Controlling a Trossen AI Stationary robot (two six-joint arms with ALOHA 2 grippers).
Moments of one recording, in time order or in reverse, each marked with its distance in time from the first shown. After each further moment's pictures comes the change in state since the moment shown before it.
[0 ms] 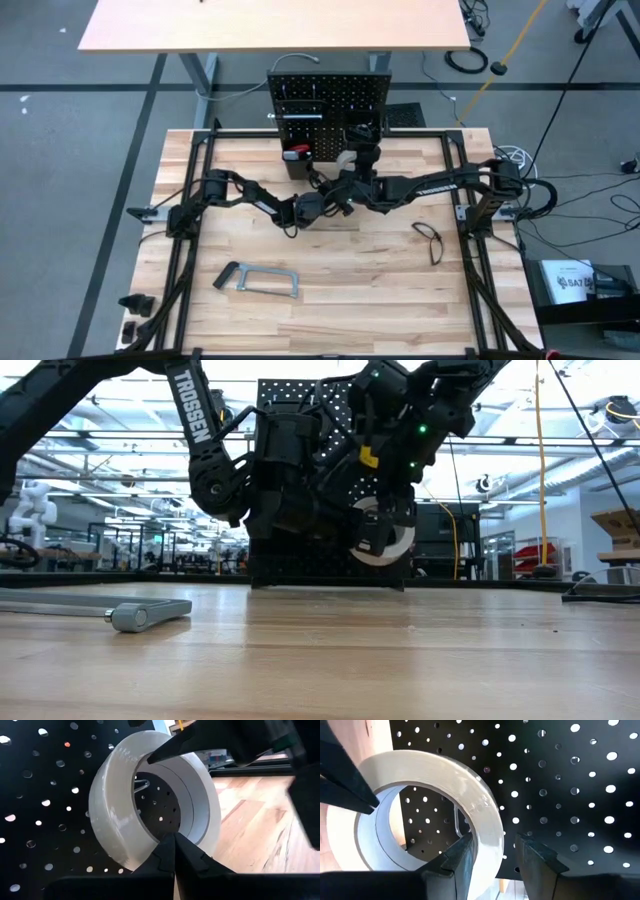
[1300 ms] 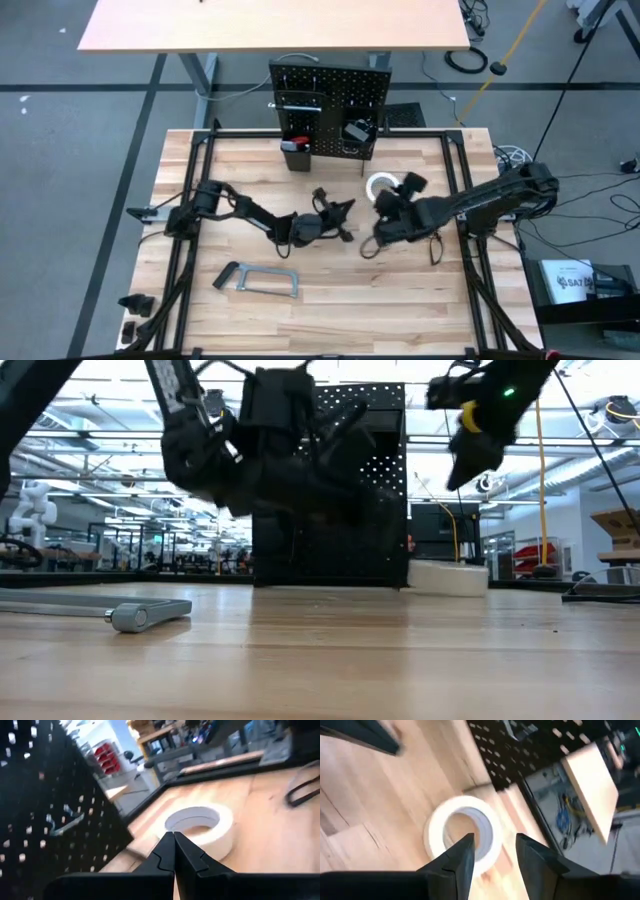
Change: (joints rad) left arm -0.188 -0.059 -0.007 -0.027 0.027 0.136; right arm 0.288 -0.239 -0.001 -0.840 -0.207 1.131
